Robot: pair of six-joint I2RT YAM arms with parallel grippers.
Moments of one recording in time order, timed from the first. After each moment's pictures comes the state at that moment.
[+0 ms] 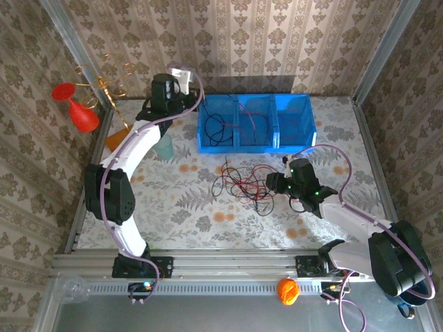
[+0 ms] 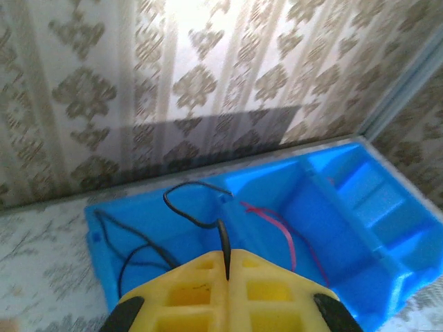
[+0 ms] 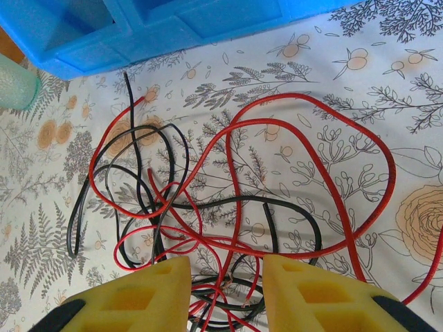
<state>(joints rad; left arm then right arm) -0.36 1.77 1.55 -0.11 0.29 -0.19 0.39 1.16 0.49 -0.02 -0.14 0.55</state>
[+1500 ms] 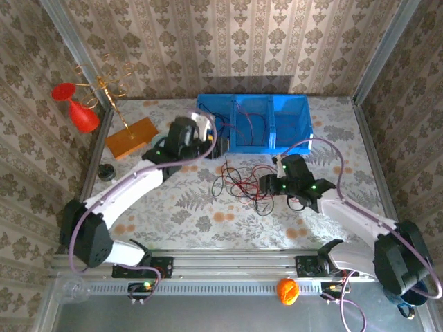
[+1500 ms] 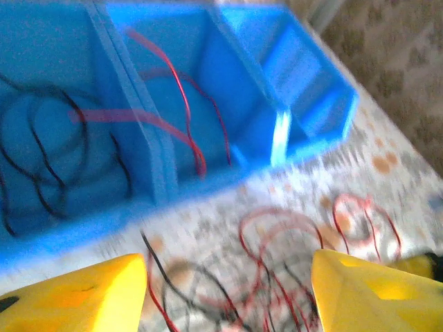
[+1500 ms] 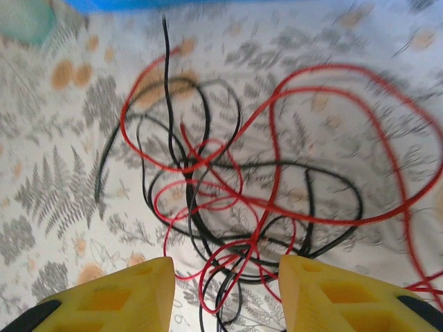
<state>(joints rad) -0.66 1.37 1.06 -0.21 0.18 -0.33 0.49 1.19 0.64 -0.27 -0.16 0.45</state>
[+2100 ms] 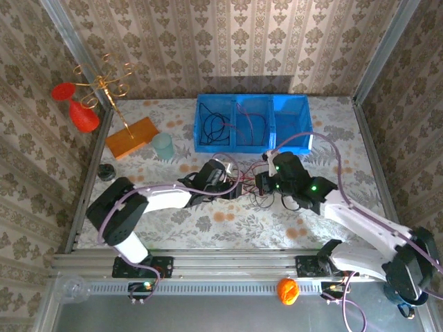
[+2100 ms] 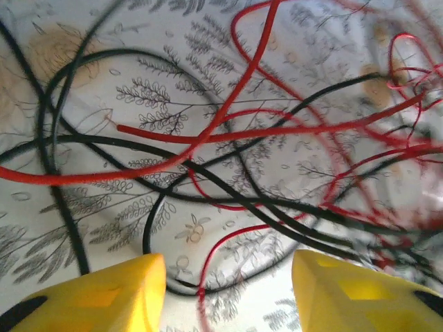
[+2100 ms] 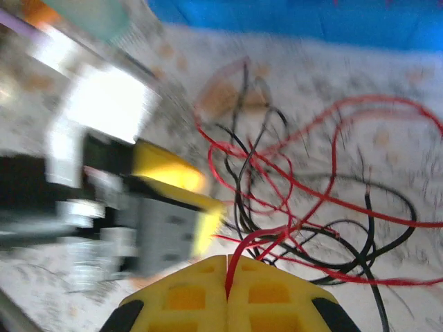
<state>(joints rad) -0.86 1.66 0.77 0.13 0.17 -0.59 0.65 1.08 0.82 -0.41 -0.03 0.43</state>
